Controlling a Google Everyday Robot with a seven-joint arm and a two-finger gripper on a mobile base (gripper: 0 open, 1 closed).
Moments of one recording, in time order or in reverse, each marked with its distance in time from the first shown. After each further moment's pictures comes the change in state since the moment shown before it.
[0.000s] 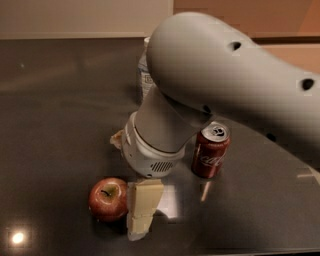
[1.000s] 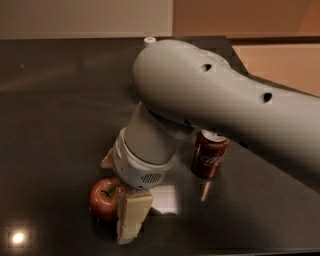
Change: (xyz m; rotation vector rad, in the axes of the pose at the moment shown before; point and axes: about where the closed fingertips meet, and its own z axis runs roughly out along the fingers) arm -0.006 0.010 0.032 -0.075 -0.023 -0.030
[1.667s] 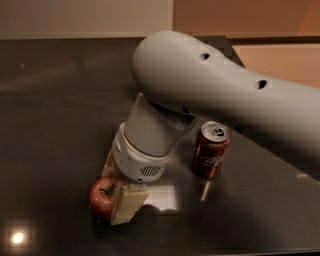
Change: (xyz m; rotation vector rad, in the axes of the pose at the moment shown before) arm -0.002 -0.003 -0.004 -0.039 -0.016 0.016
